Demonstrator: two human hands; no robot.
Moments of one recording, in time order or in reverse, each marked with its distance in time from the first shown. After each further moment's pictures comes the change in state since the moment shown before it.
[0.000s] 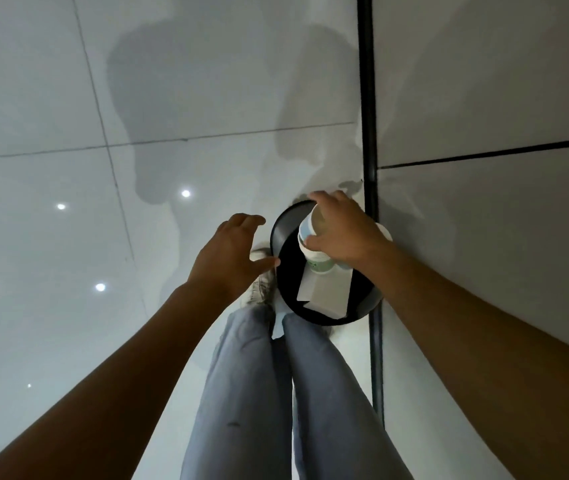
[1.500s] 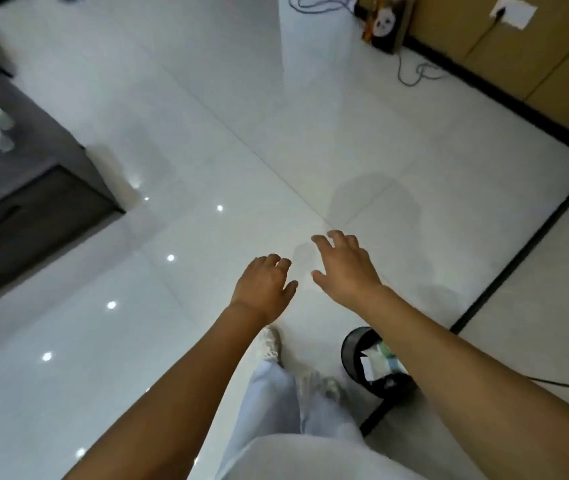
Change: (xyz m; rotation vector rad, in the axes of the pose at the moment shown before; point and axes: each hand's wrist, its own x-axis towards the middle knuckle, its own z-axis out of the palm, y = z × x) left_hand -0.505 0.076 -0.129 -0.072 0.672 -0.545; right_hand -0.422 -0.329 -0.059 -0.748 0.101 -0.926
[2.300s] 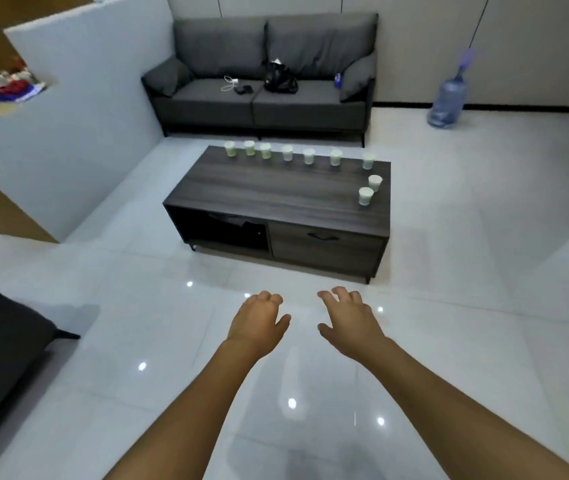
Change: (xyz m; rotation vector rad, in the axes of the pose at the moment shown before) left_hand -0.399 -0.496 -0.135 -0.297 0.425 -0.946; right_hand 0.034 -0.662 0.108 -0.268 -0.131 -0.850
